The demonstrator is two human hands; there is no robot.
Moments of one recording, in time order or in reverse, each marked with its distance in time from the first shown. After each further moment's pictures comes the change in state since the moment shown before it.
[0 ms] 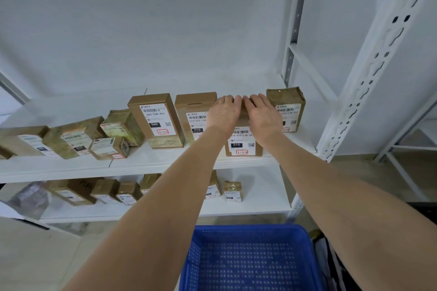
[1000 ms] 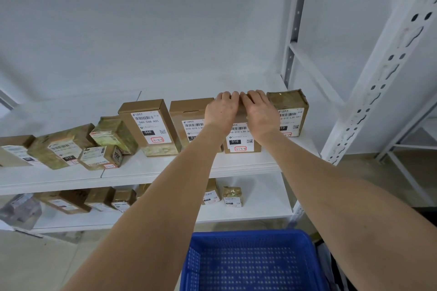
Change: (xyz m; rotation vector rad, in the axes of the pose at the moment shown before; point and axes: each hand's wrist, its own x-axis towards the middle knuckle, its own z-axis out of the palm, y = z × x) left_hand 0.039 -0.010 0.013 0.020 -0.027 -0.020; right_hand 0.036 0.007 0.016 0.044 0.053 -0.013
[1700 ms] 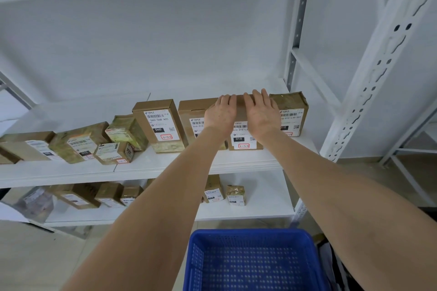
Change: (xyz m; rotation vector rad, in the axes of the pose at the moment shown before) left_hand -0.028 -0.008 -0.013 -0.088 0.034 -0.024; right_hand -0.012 -0.019 -0.022 -0.125 -0.141 0.082
